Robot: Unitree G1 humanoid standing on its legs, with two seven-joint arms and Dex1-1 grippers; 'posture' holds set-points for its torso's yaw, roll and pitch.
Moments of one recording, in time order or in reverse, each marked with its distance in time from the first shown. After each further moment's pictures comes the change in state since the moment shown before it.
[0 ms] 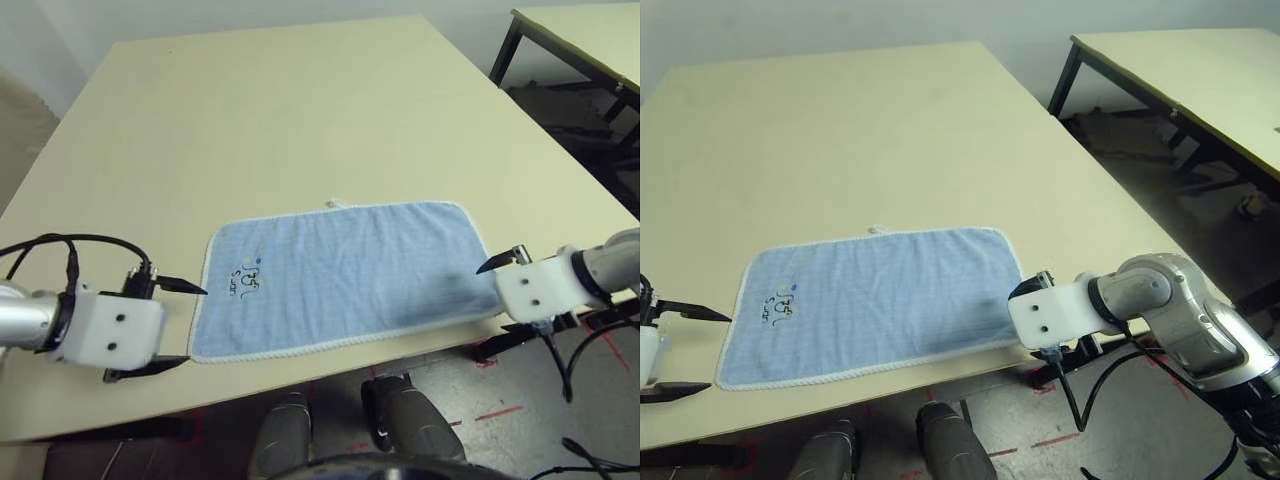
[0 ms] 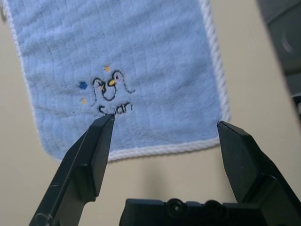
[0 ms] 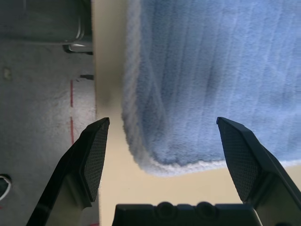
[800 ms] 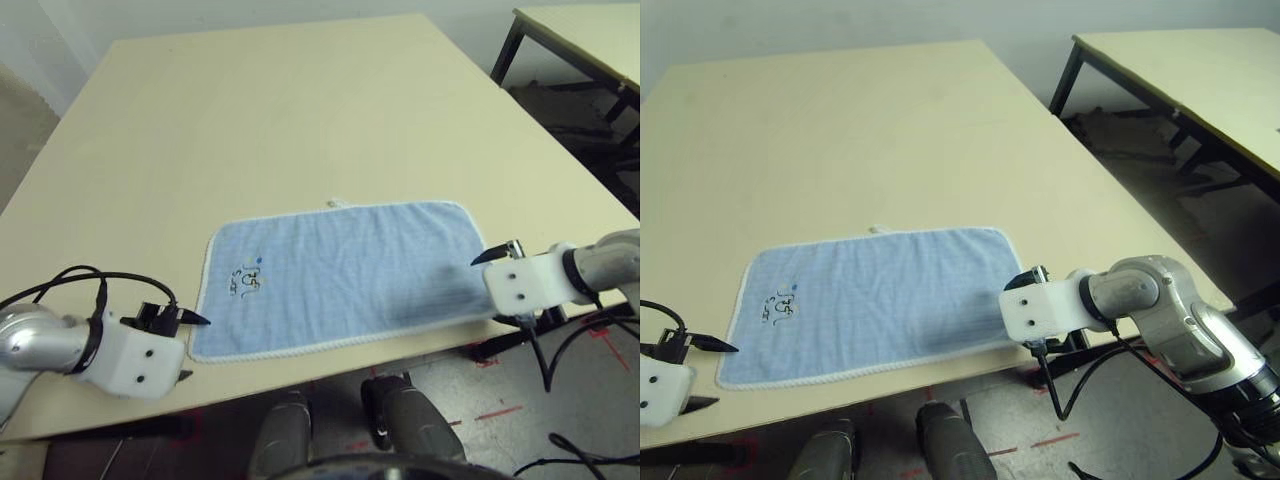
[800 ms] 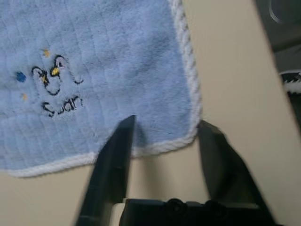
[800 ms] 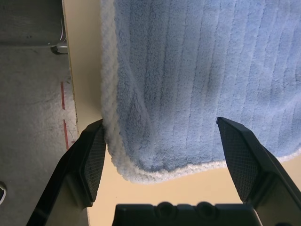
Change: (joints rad) left arm 0.014 0.032 -0.178 0.038 0.188 -0.022 0.158; right arm -0.009 0.048 0.006 -0.010 -0.040 0.058 -0.024
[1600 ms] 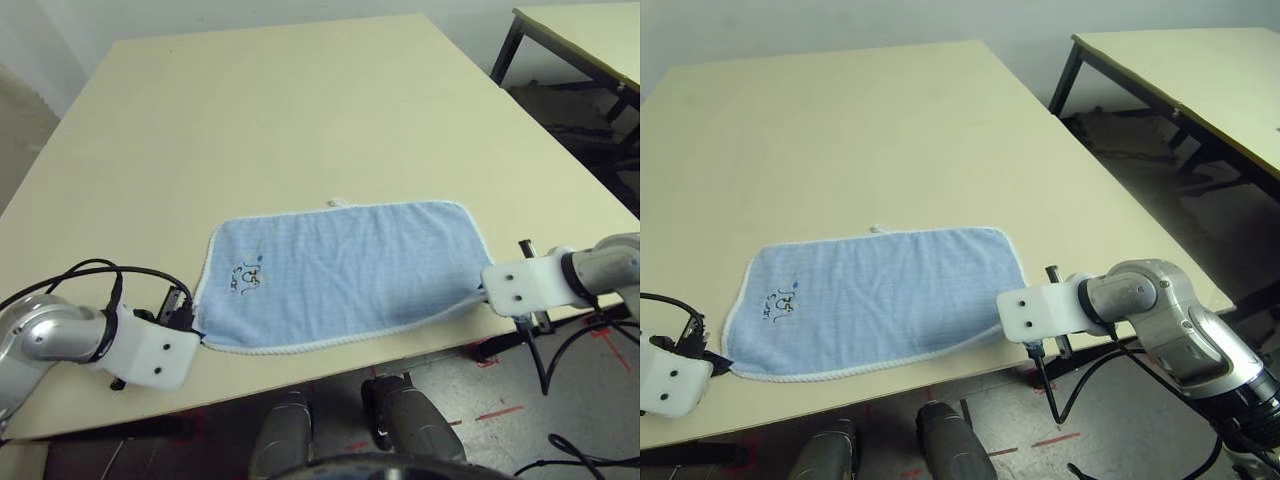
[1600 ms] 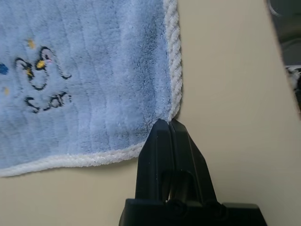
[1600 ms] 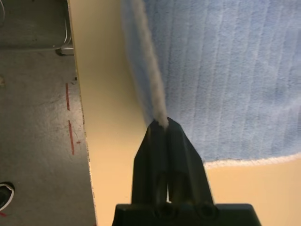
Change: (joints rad) left arm 0.003 0.078 -0.057 0.010 -0.103 0.103 -0.017; right arm -0.001 -0.001 0.000 -0.026 0.007 0.053 0.022
